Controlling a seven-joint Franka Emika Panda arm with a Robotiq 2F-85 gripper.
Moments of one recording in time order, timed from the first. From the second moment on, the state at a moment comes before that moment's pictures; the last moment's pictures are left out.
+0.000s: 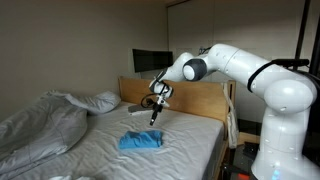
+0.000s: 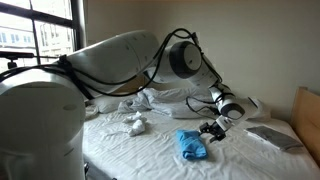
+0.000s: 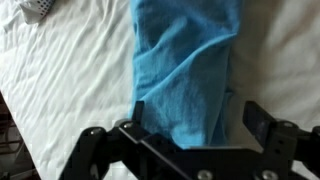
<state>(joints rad) -0.23 1.10 -0.25 -1.20 0.91 1.86 1.76</state>
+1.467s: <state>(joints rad) -0.35 1.21 -0.08 -1.15 0.87 1.70 1.58</state>
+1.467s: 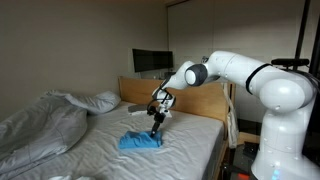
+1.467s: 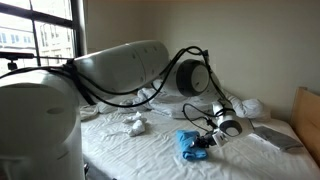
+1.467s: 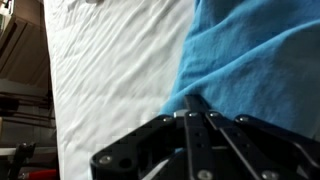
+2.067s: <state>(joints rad) -0.36 1.30 -0.09 -1.05 0.87 1.74 1.60</state>
